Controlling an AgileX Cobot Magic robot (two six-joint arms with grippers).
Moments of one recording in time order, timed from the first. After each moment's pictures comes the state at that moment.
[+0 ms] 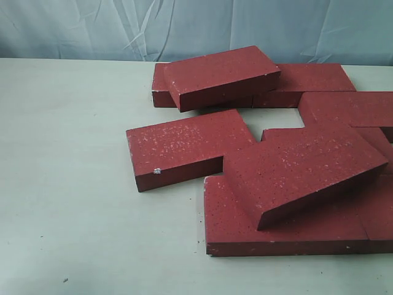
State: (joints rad) left arm 0.01 0.01 0.00 0.00 0.33 0.01; right arm -0.04 0.01 0.00 0.03 -0.20 -0.03
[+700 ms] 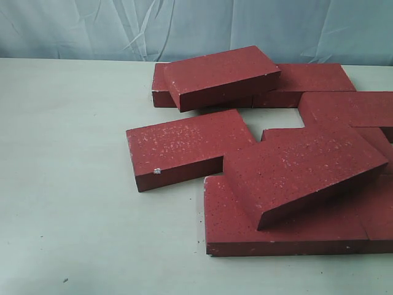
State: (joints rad) left arm 0.01 0.01 0.00 0.00 0.33 0.01; right arm -0.04 0.21 -0.33 0.03 -0.12 -0.03
